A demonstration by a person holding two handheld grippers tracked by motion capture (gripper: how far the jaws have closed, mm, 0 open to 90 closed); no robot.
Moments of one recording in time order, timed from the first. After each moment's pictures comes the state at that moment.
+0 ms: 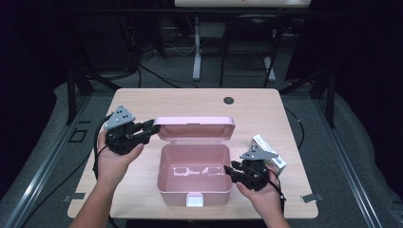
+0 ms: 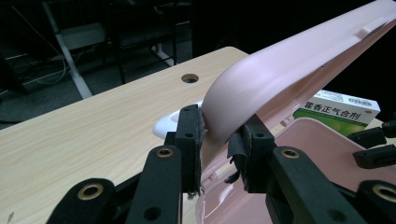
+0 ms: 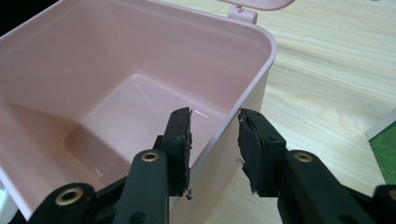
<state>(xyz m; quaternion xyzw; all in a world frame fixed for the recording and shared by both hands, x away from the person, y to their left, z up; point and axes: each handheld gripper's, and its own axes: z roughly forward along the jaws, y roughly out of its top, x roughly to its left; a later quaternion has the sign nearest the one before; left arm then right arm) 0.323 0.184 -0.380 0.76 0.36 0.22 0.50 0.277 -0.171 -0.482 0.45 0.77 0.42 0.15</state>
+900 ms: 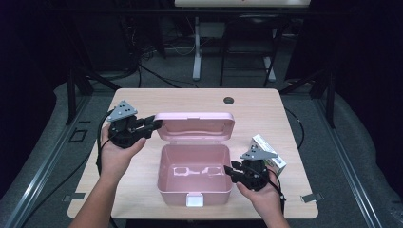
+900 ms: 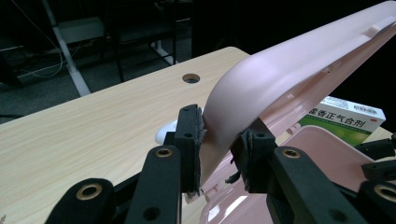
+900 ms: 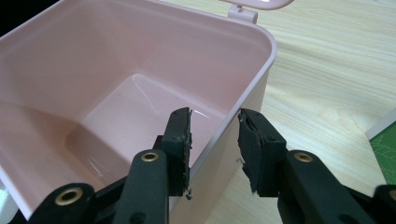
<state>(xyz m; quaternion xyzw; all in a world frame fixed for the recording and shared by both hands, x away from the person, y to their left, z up) 0.340 0.181 -0.381 0.76 0.37 0.21 0.50 0.277 -0.172 -0.482 0.45 0.77 0.42 0.14</state>
